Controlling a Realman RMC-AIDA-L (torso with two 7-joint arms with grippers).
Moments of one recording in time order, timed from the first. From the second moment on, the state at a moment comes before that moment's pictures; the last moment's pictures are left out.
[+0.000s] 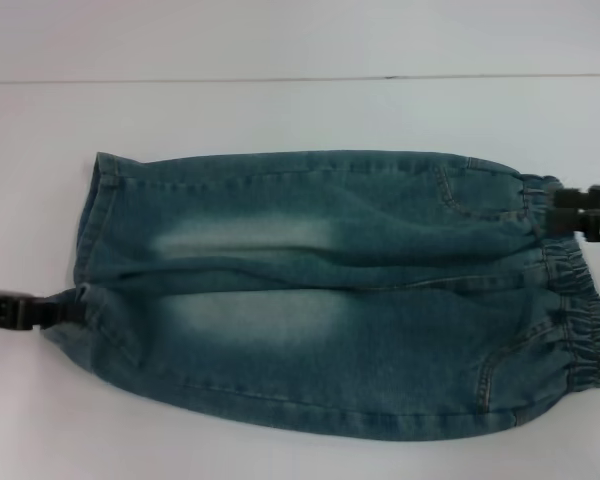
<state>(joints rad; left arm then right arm) -0.54 -1.99 0.35 0.77 2.54 1.70 -1.96 0.48 1.91 -0.56 -0.78 -2.02 -1.84 1.86</state>
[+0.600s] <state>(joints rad) -0.56 -1.98 0.35 0.77 2.52 1.71 -1.96 0.62 1.89 -0.62 -0.92 -2.49 -1.98 1.96</state>
